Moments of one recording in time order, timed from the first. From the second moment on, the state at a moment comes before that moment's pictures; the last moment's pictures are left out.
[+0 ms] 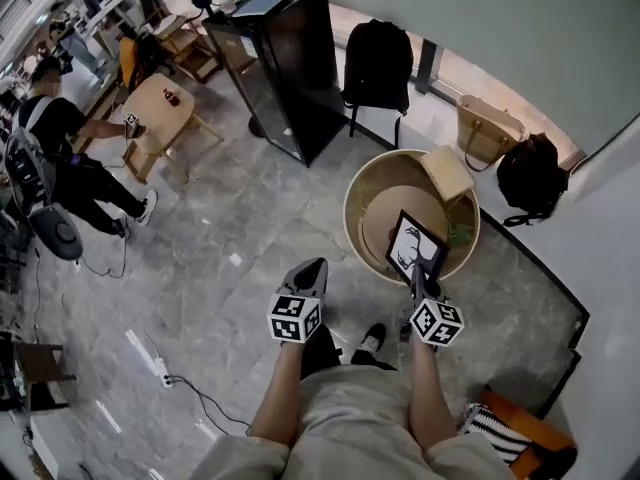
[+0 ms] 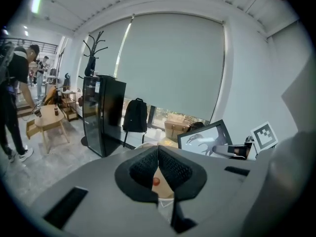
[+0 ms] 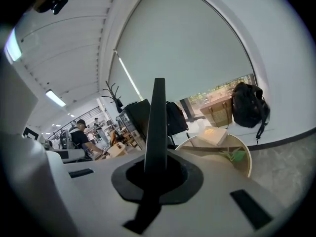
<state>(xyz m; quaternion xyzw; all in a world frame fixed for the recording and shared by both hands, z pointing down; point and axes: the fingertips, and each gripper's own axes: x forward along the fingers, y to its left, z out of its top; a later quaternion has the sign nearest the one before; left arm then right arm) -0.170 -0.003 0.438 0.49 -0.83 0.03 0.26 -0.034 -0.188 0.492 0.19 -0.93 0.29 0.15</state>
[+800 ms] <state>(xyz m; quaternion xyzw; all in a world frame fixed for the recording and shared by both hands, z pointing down) -0.327 -0.123 0.529 0.70 -0.63 0.14 0.31 -0.074 -0.179 0.602 0.44 -0.72 0.53 0.03</state>
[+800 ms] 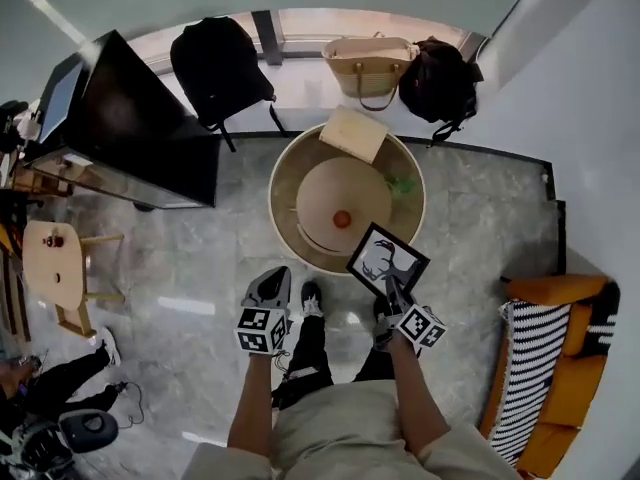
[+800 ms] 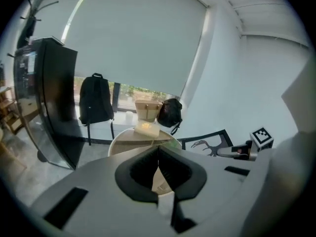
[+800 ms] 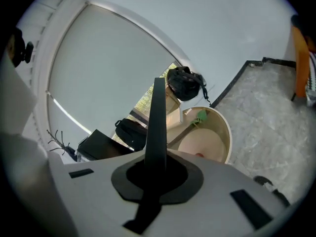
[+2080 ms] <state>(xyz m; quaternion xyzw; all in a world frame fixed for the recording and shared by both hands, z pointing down) -0.303 -0.147 0.796 0.81 -0.39 0.26 0.34 -0.129 -0.166 0.896 0.51 -0.52 0.66 -0.17</state>
